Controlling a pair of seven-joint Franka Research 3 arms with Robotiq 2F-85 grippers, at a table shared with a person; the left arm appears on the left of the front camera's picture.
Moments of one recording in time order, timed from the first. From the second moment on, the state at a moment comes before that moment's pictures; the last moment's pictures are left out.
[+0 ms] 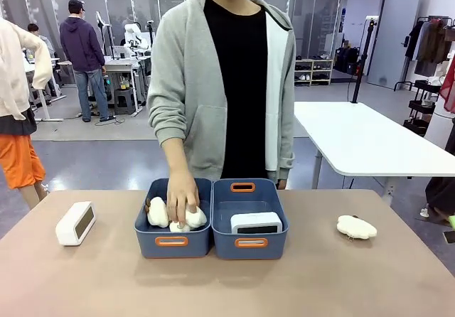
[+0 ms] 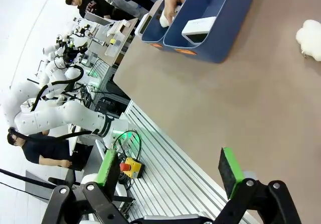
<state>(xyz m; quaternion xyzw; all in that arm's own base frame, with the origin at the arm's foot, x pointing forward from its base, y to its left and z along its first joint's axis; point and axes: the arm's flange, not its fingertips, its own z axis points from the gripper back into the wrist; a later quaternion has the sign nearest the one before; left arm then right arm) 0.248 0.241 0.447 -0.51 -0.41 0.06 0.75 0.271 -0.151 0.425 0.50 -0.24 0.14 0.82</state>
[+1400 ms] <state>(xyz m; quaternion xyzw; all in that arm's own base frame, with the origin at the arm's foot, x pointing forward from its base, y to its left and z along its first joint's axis) 0.504 0.015 0.413 -0.12 -0.14 -0.07 0.98 0.271 -0.150 0.426 0.50 -0.24 0.14 0.82</state>
